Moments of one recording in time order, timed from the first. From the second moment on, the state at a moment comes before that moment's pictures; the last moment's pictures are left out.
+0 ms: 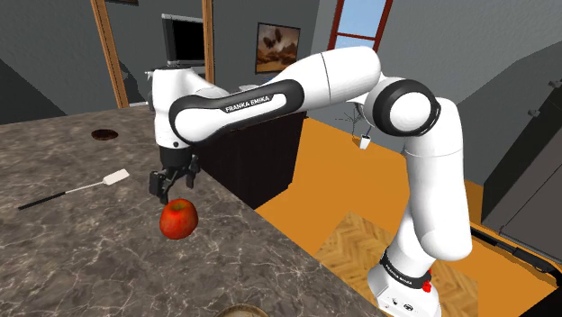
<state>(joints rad) 0.28 0.45 0.34 -1.53 -0.08 2.01 0.34</state>
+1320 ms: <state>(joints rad) 0.29 0.47 0.33 -1.55 -0.08 2.05 0.35</state>
